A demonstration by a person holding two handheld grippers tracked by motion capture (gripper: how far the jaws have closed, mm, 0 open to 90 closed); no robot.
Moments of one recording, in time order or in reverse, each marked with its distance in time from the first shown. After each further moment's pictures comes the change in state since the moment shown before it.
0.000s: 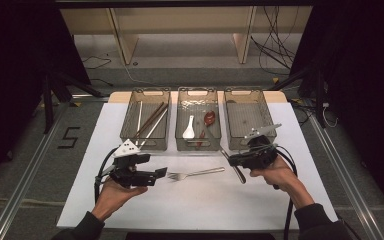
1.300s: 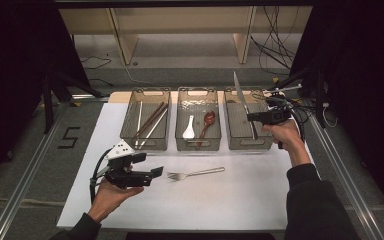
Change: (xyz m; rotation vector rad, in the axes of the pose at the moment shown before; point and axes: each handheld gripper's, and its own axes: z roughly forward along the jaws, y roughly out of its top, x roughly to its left) left arm 0.005 -0.004 -0.009 -0.048 0.001 0.003; right arm -0.092 0.064 -0.028 -0.111 -0.279 0.271
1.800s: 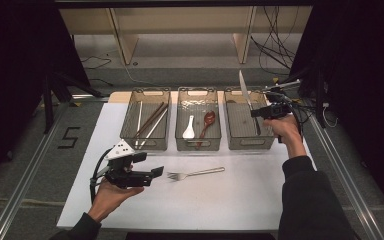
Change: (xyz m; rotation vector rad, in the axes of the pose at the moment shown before) left arm -0.001 0.001 0.000 -0.009 -0.005 0.007; right arm -0.017 0.012 0.014 0.037 -0.096 0.053
